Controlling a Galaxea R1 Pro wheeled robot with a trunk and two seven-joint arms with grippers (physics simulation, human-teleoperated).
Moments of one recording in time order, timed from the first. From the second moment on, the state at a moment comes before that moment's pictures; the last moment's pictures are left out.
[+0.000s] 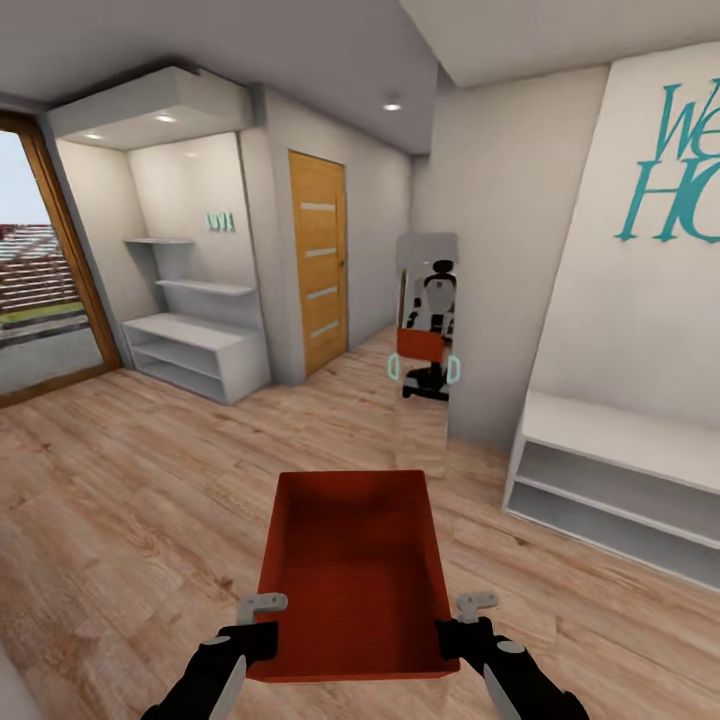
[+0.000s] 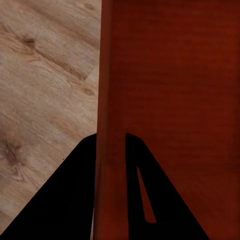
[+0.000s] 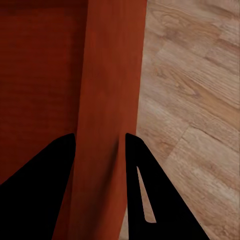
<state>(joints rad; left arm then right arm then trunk) -0.33 -0.08 -0.02 -0.80 0.07 0.40 0.10 -0.44 0.02 0.06 -0.49 -0.01 0.11 0.13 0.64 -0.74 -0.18</state>
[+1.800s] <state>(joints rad) -0.33 -0.08 -0.02 -0.80 0.07 0.40 0.10 -0.44 0.02 0.06 -0.50 -0.01 0.11 0.13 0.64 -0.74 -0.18</state>
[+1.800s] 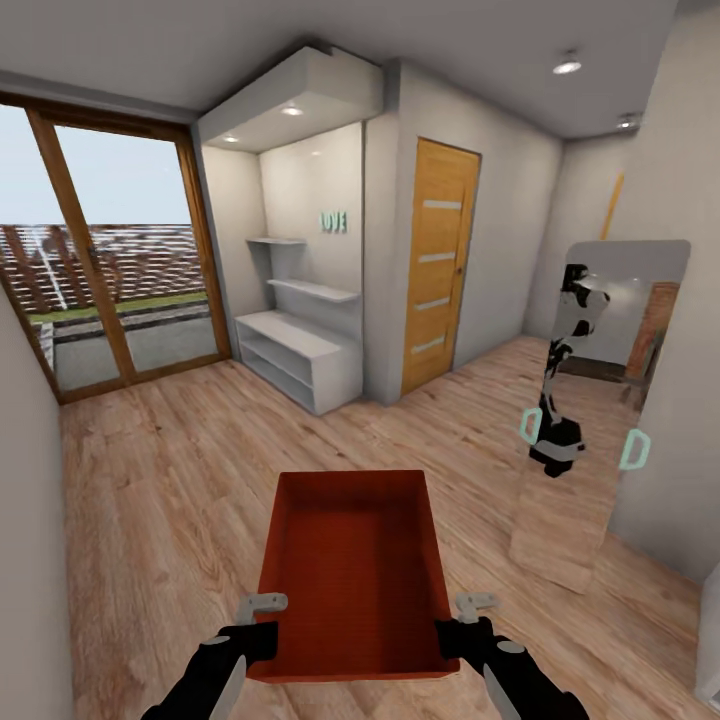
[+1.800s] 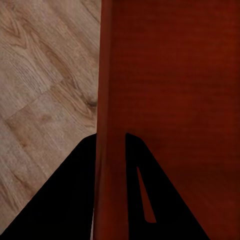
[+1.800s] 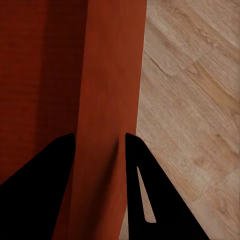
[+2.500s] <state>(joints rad) -0.33 -0.08 -0.02 -0.80 0.07 0.40 0.10 -0.44 0.02 0.06 -0.50 -0.02 0.11 0.13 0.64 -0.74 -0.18</state>
